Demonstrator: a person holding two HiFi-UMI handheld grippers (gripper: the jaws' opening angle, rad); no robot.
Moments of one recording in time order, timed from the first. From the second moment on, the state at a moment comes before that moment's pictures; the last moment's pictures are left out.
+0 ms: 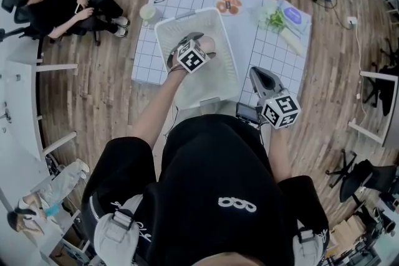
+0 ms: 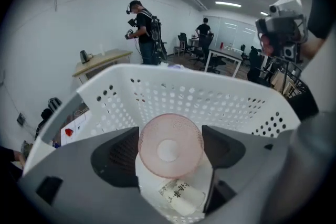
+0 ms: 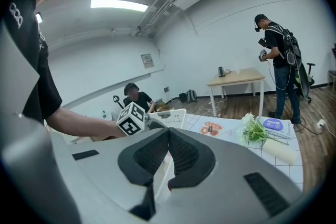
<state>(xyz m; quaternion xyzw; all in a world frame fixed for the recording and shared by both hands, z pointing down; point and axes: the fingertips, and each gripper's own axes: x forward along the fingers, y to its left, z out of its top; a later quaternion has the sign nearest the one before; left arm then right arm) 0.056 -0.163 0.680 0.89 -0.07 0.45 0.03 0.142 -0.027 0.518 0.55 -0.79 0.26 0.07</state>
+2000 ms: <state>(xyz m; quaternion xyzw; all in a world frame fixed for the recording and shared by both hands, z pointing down) -0.039 -0.141 0.400 0.96 -0.17 0.22 0.02 -0.073 -0.146 0.451 0.38 -0.91 -0.08 0.16</state>
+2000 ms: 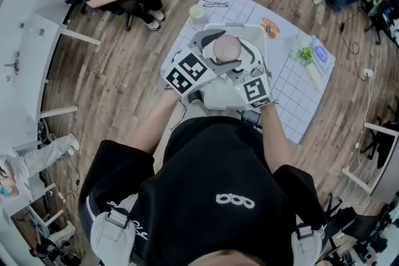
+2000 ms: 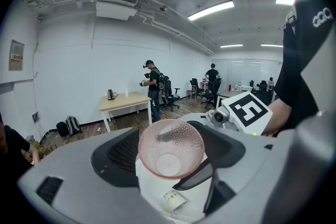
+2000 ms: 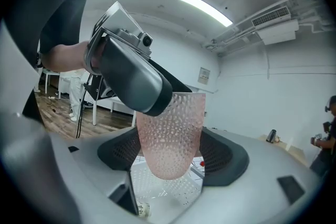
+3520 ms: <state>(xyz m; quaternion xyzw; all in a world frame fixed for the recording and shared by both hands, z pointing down) 0.033 -0.093 0.452 0.98 -0.11 0.11 0.11 0.229 -0.097 0.598 0.63 -0.76 0.08 0.13</state>
